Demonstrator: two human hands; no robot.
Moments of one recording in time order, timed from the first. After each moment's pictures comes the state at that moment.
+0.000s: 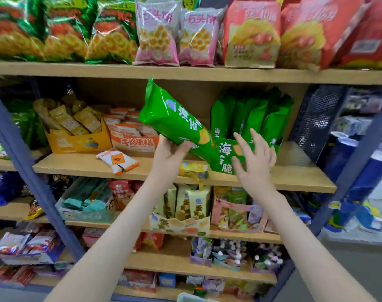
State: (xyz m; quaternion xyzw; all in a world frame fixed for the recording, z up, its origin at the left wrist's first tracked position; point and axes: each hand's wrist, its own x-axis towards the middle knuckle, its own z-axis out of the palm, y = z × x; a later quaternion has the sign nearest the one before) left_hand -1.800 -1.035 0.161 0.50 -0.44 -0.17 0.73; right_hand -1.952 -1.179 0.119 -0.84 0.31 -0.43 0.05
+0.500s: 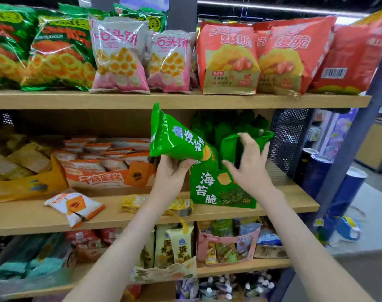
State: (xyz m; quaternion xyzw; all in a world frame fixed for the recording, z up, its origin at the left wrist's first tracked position) left_hand -1.776 -1.127 0.165 0.46 -0.52 -0.15 0.70; right_hand -1.935 -1.260 0.155 -0.82 0.30 -0.48 -0.03
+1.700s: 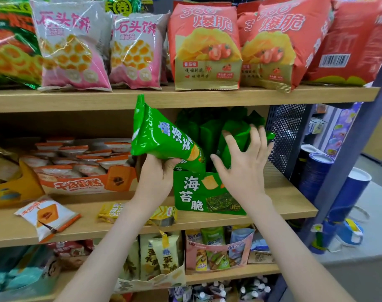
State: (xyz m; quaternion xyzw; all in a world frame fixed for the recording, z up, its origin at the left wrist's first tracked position) left_hand -1.780 -1.164 0.164 0.55 -0.57 0.06 0.61; right_hand -1.936 -1.283 0.151 -0.76 0.37 -0.51 -0.15
